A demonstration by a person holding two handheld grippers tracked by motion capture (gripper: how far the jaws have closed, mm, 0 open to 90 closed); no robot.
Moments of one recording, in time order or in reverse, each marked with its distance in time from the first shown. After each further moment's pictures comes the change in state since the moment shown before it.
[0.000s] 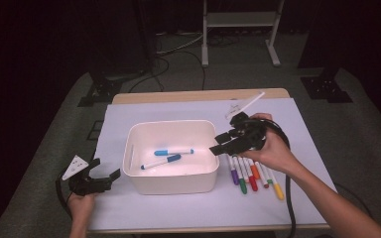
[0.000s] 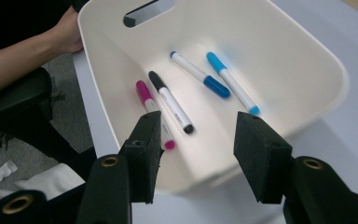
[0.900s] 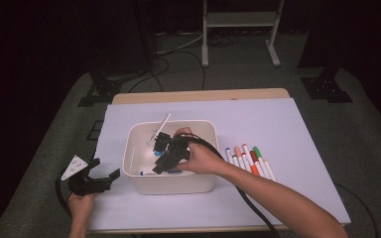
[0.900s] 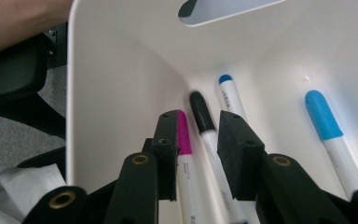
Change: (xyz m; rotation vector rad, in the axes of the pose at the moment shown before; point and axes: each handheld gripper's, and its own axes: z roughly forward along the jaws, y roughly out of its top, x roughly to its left) left arm 0.001 0.000 -0.001 -0.011 -0.007 -0.011; right arm 0.055 0.068 0.166 0.234 0.135 -0.206
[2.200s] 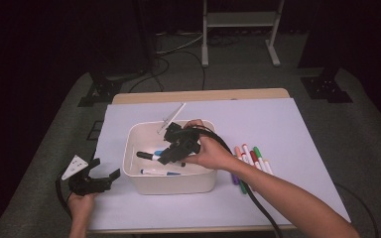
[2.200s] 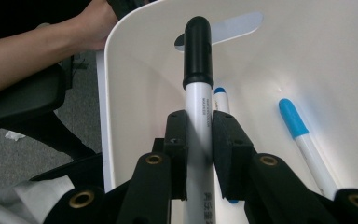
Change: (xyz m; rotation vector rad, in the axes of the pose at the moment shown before) left arm 0.000 0.000 0.001 0.008 0.002 0.002; right arm -0.002 -0.006 -0.038 -0.106 -0.005 0.019
